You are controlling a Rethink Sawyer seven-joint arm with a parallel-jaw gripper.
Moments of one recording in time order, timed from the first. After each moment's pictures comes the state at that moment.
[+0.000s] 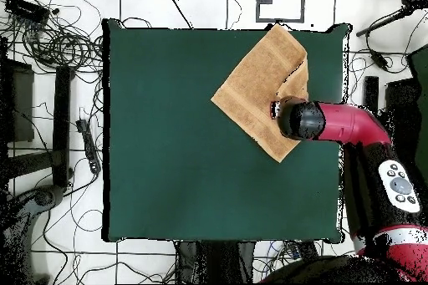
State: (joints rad) arm -0.62 -0.42 0.33 1.33 -0.56 0.57 1.57
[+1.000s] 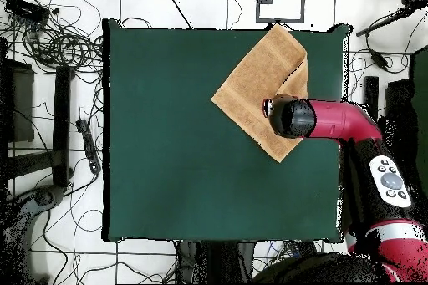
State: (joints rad) arm -0.59 -0.42 0.33 1.33 -0.55 0.57 1.57
